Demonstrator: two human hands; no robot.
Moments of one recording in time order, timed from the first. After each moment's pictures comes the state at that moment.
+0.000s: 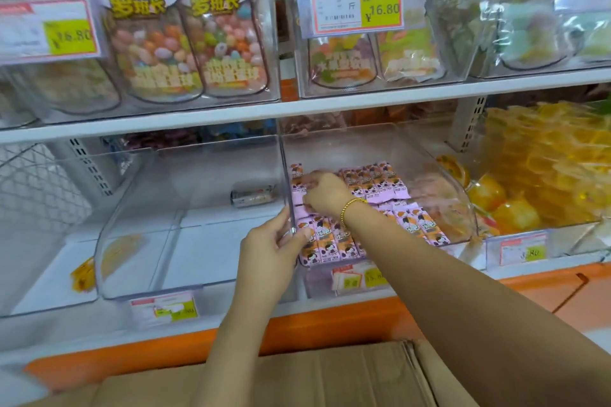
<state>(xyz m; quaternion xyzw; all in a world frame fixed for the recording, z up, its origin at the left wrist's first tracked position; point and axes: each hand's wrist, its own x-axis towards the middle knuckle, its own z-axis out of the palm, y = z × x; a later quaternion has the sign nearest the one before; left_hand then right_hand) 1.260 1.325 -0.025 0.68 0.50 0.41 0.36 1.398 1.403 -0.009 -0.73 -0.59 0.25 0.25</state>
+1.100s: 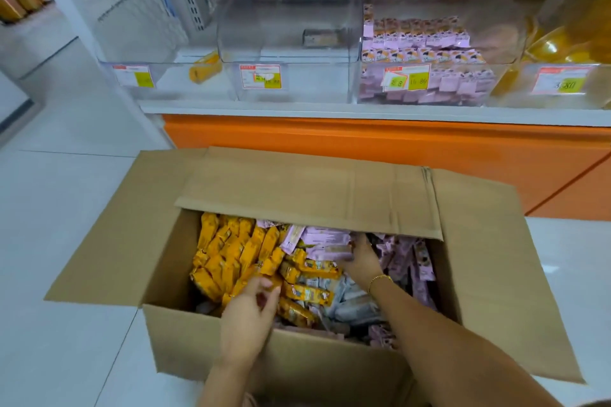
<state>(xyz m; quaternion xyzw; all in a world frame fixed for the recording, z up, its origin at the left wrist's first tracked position) 1.092 0.992 -0.227 0.60 0.72 0.19 0.27 1.315 1.077 -0.302 -0.72 -0.53 0.42 0.17</state>
